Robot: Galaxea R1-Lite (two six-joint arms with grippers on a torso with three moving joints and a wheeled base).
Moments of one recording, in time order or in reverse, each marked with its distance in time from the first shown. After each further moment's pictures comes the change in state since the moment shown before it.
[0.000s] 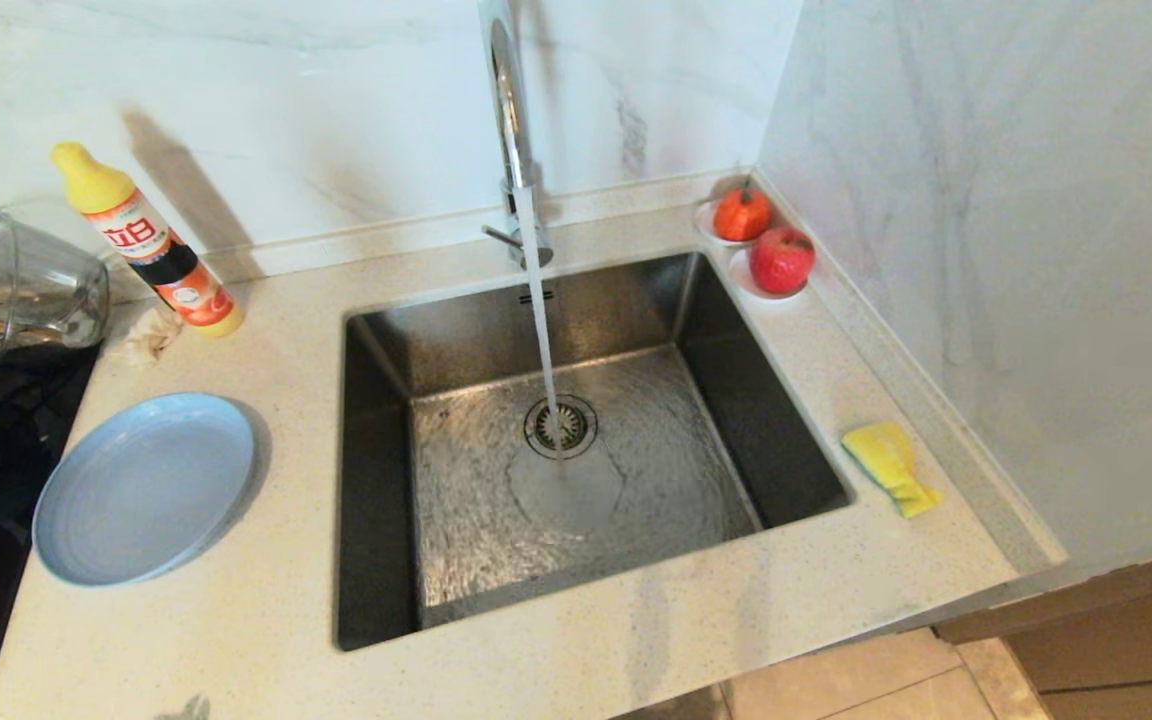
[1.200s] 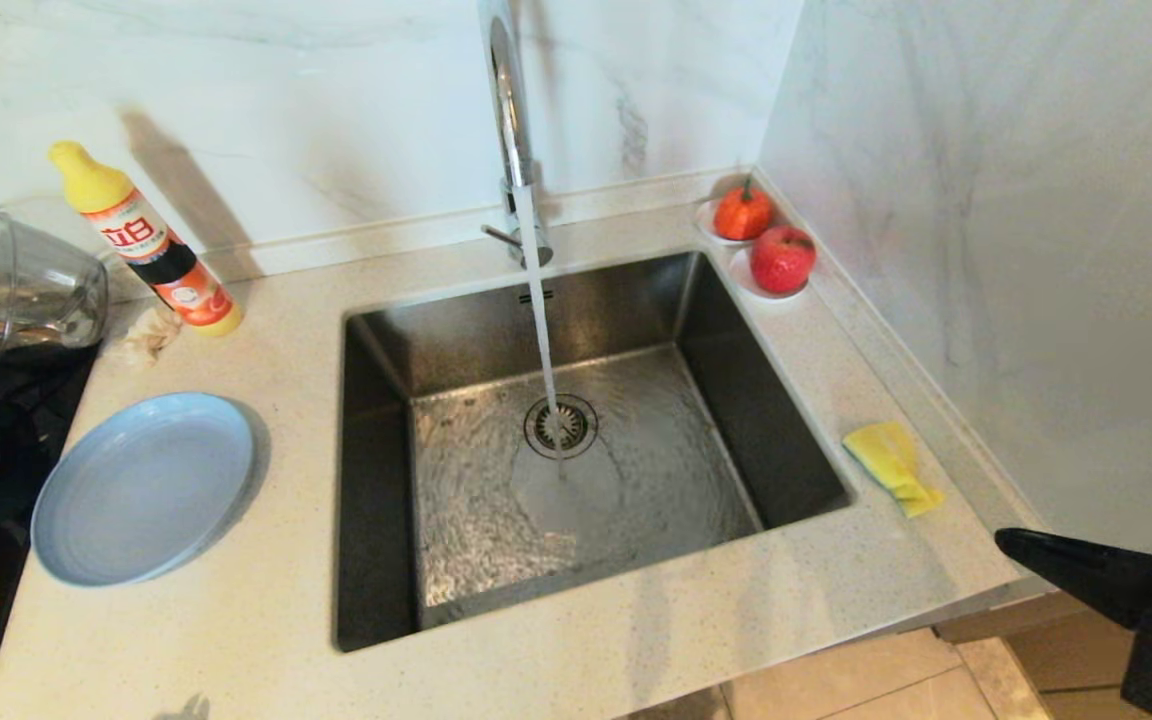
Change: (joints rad) left arm 0.000 0.000 0.000 0.000 0.000 0.000; right arm 0.205 0.822 -0.340 -0.376 0.060 -0.061
